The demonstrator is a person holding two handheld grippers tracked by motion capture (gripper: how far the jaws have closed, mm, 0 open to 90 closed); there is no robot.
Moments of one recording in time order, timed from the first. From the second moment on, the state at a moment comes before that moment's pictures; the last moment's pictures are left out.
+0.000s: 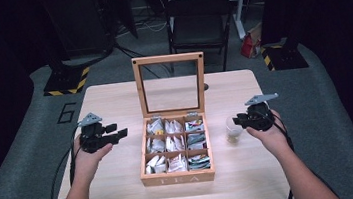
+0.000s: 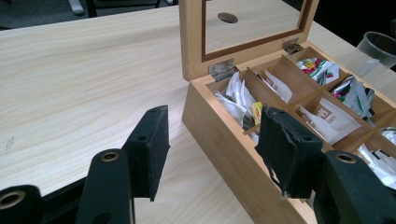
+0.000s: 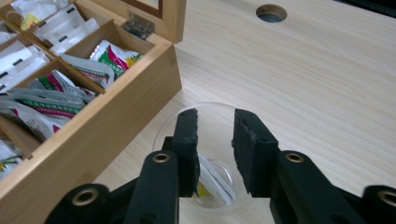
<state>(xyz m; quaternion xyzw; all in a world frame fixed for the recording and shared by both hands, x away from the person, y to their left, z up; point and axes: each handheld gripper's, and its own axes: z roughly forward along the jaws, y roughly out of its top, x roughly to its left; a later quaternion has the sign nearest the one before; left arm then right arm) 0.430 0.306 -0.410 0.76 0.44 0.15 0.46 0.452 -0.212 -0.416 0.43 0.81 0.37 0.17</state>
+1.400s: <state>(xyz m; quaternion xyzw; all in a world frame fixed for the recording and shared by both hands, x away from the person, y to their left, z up) 0.434 0.302 -0.411 0.76 0.43 0.14 0.46 0.492 -0.139 -0.370 0.39 0.80 0.42 0.17</state>
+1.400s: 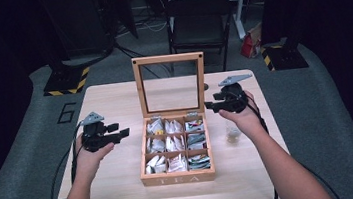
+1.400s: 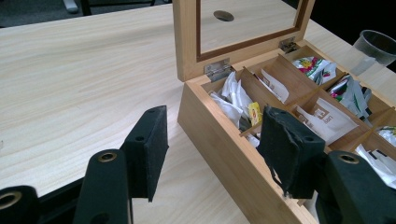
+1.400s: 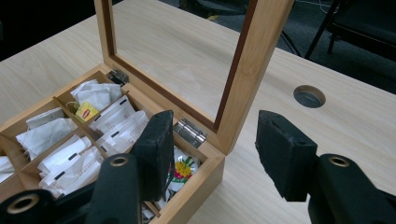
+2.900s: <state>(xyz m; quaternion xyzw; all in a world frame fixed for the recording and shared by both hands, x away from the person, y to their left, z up) 0.432 0.303 -0.414 0.76 0.43 0.13 0.46 0.546 -0.117 -0.384 0.39 0.80 0.43 0.16</state>
